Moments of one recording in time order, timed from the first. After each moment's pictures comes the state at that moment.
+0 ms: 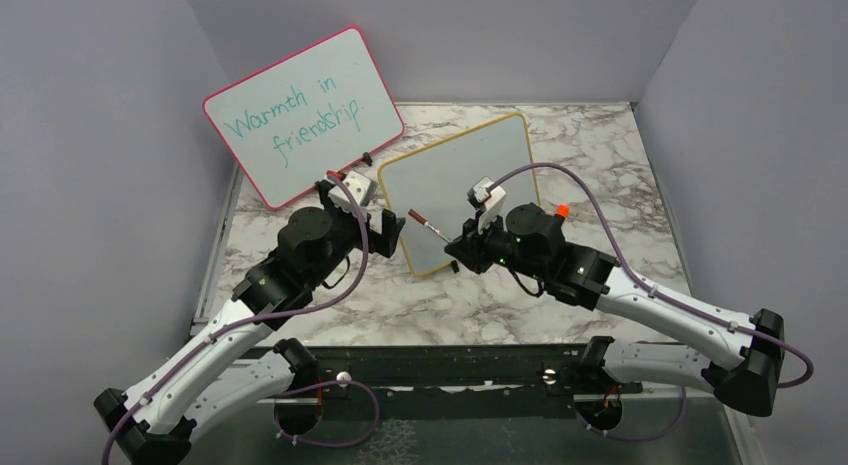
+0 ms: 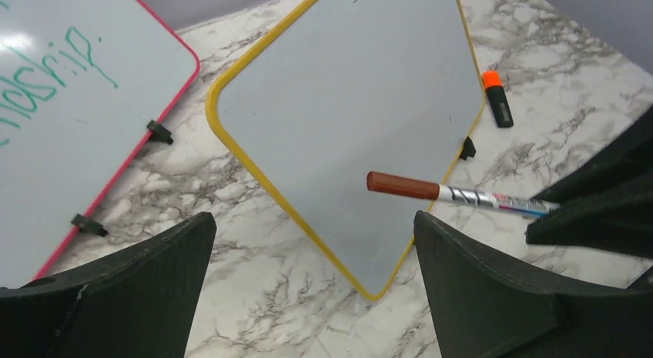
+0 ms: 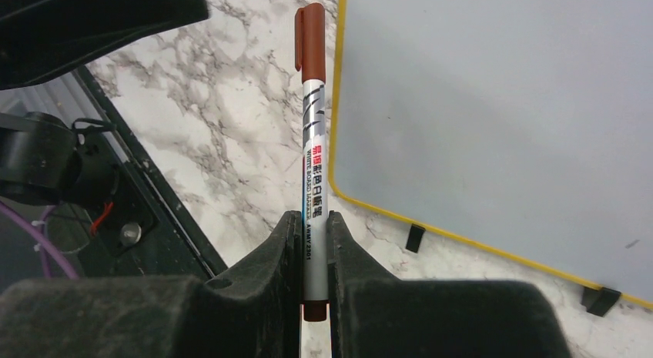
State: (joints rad) left arm -0.74 0.78 0.83 -0.25 -0.22 -0.14; right arm 0.99 1.06 0.88 -0.16 0.06 0.23
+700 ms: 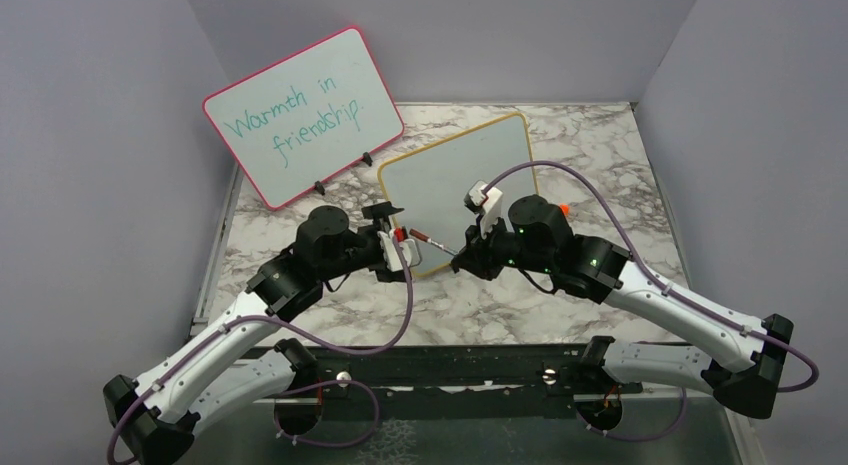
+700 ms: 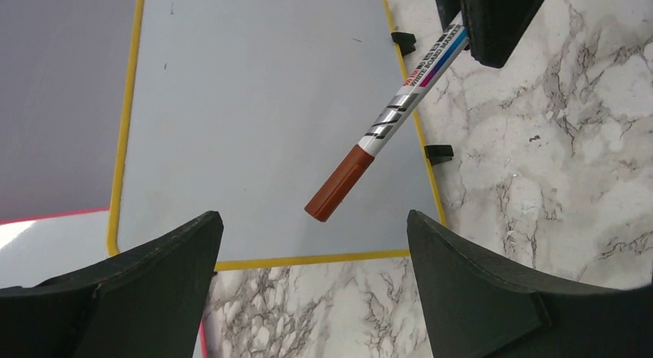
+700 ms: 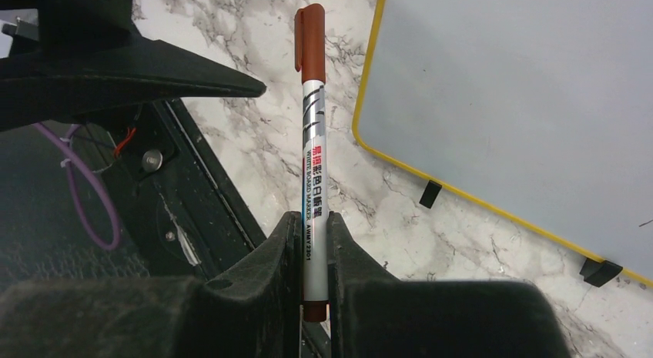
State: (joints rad) left arm -0.74 0.80 0.78 -0.28 0.28 0.70; right arm 0.96 1.05 1.01 -0.45 -0.10 0.15
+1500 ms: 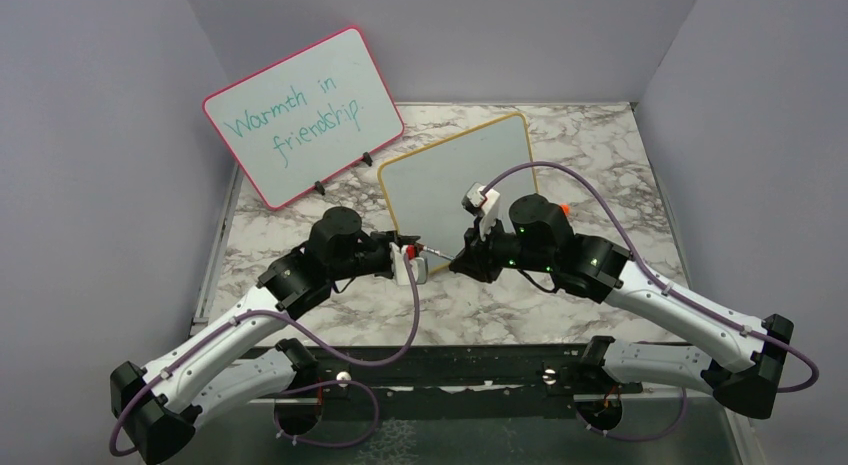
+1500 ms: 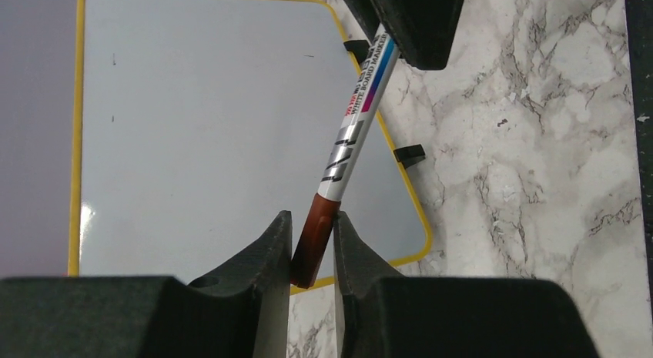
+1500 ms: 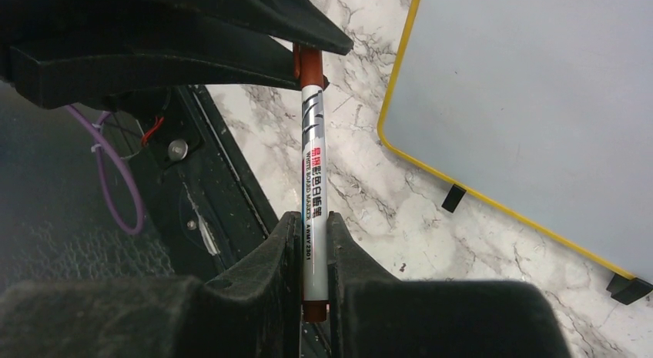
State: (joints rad) left arm -0.77 0.86 0.77 -0.28 0.40 0.82; right arm 0.96 1.05 1.01 -0.44 -0.18 0.17
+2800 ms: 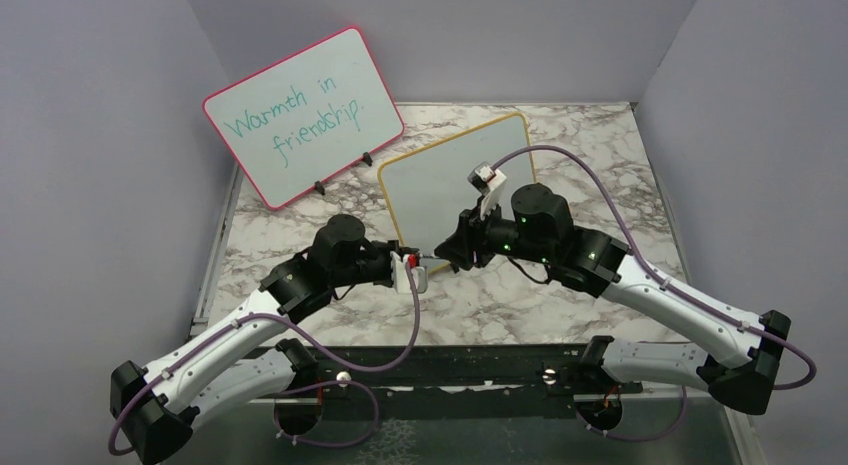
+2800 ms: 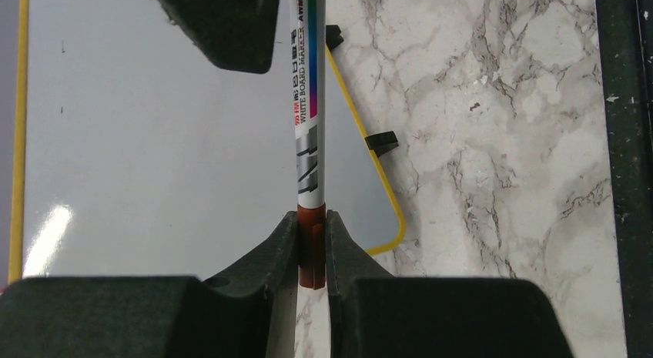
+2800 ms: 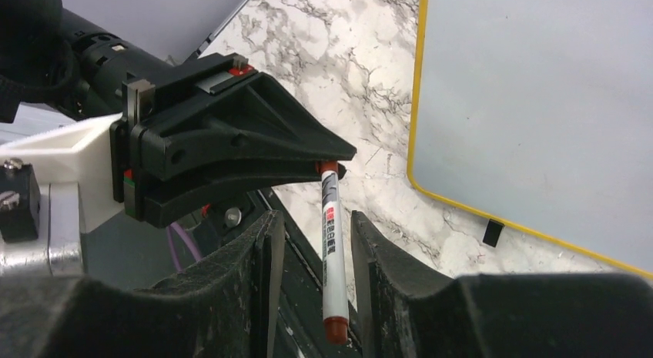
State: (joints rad) left arm -0.78 0.84 0.71 -0.29 0.40 0.84; right arm 0.95 1.09 1.07 -0.35 -0.14 0.37
